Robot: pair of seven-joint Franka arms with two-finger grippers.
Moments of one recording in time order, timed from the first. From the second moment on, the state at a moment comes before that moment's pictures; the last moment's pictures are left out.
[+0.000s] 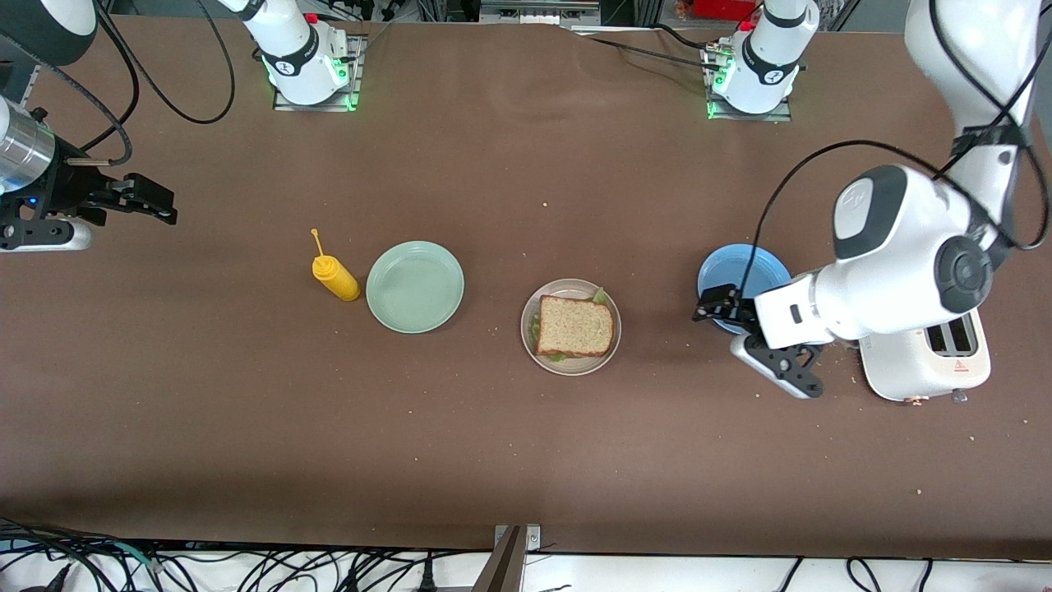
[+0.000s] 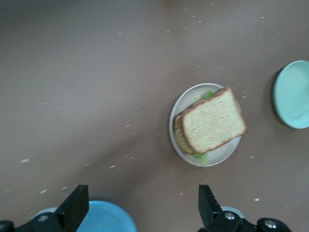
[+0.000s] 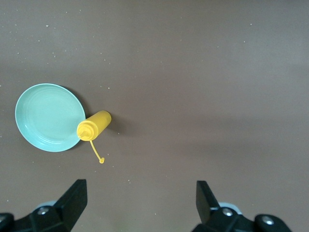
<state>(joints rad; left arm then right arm) 0.17 0.52 -0.48 -1.39 -0.05 1.87 0.24 0.06 0.08 -0.01 -1.58 -0.02 1.59 0.00</state>
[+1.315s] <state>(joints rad) 0.07 0.25 -0.29 -1.35 0.06 1.49 0.01 0.06 0.08 -0.01 -1.58 -0.02 1.59 0.00</state>
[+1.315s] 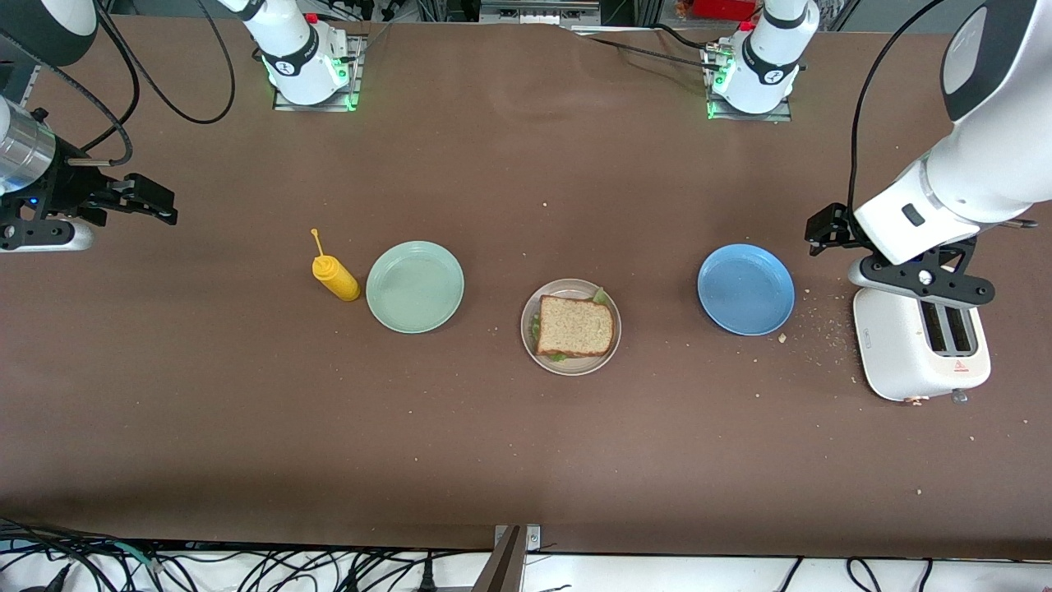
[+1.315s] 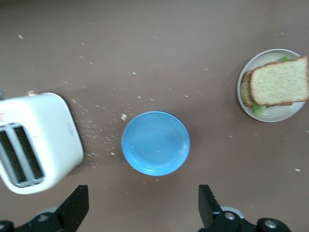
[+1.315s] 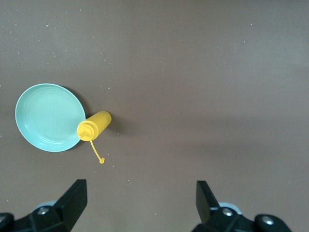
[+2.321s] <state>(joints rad) 0.03 0.03 -0.16 -1.63 0.03 1.64 -0.03 0.06 0.09 -0.01 -1.58 -0.02 1.59 0.00</state>
